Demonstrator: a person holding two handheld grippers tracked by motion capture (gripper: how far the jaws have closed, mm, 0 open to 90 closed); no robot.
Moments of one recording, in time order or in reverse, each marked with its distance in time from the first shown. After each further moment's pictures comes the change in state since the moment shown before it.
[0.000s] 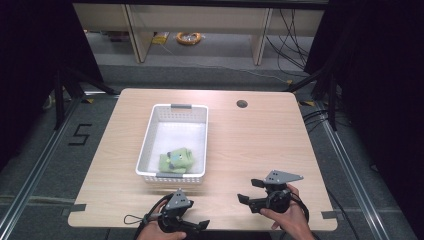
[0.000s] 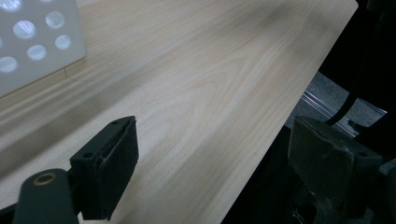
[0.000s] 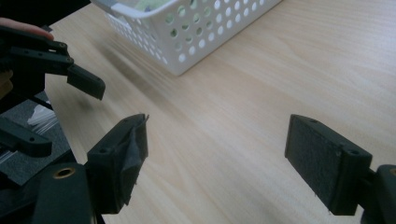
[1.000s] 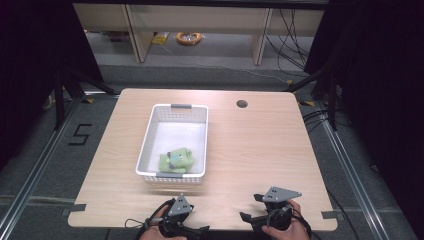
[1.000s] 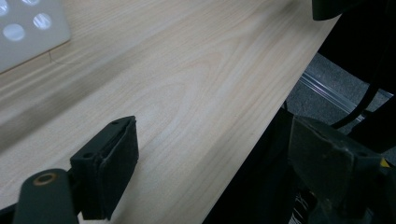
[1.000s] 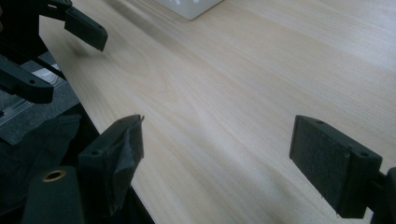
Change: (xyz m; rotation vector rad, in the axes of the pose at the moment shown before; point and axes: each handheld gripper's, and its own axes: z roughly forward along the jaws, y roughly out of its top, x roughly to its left) left arm -0.006 -0.006 0.000 0.031 0.021 0.060; right arm 0.017 -0.034 -0.004 0.084 -0.023 -0.035
